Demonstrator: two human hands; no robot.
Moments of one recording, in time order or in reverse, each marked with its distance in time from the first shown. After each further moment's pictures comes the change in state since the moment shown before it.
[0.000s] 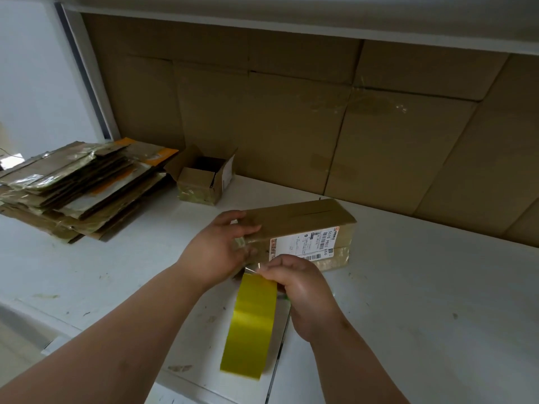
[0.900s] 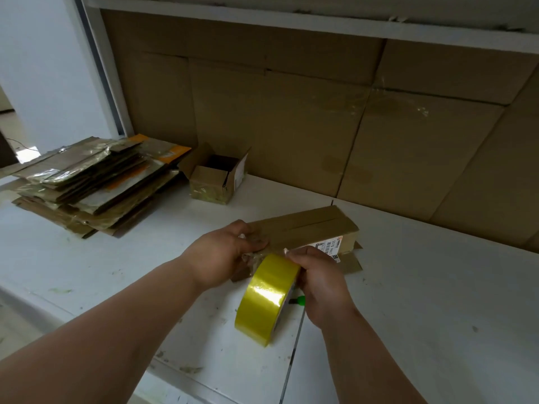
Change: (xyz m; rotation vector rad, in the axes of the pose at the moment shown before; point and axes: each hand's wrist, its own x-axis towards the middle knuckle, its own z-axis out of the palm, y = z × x) left_hand 0.004 -0.046 -0.001 0.281 -0.204 0.279; right_hand 0.035 0.007 -0.009 0.040 0.141 0.107
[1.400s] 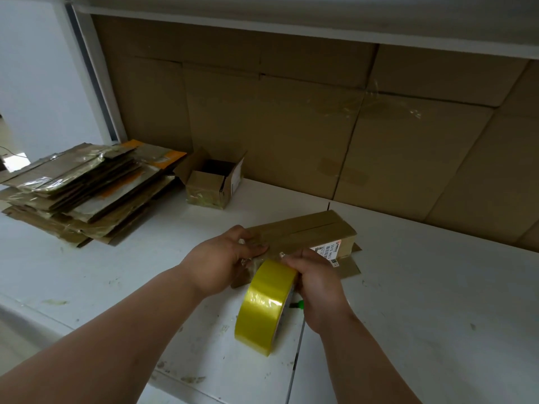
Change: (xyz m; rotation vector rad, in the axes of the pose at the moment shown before) left_hand 0.003 0.000 -0.001 -0.052 -0.018 -0.007; right_hand -0.001 0.000 0.008 -0.007 0.021 -0.023
